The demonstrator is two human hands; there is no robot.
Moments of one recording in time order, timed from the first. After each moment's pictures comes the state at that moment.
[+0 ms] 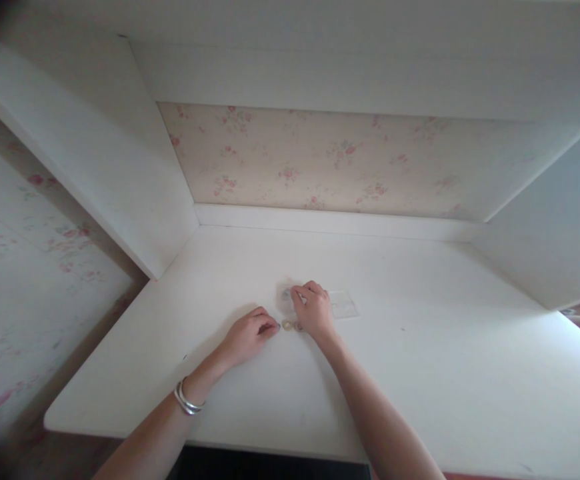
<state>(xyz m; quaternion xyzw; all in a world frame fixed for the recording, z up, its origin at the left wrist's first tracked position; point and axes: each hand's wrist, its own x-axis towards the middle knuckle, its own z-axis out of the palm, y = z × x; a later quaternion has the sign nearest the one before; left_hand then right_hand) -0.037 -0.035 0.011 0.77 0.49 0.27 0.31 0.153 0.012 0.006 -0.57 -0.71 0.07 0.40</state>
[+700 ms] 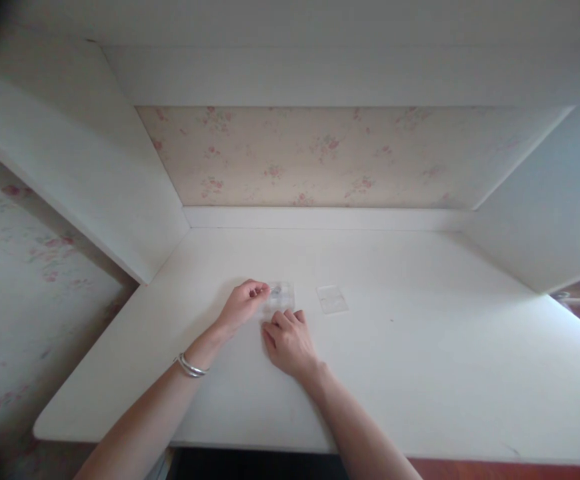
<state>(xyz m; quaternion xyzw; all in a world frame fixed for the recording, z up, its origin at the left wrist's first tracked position) -0.012 0.013 0.037 0.65 0.55 0.38 0.35 0.137 -0.056 0.012 -0.47 -0.85 0.03 0.24</state>
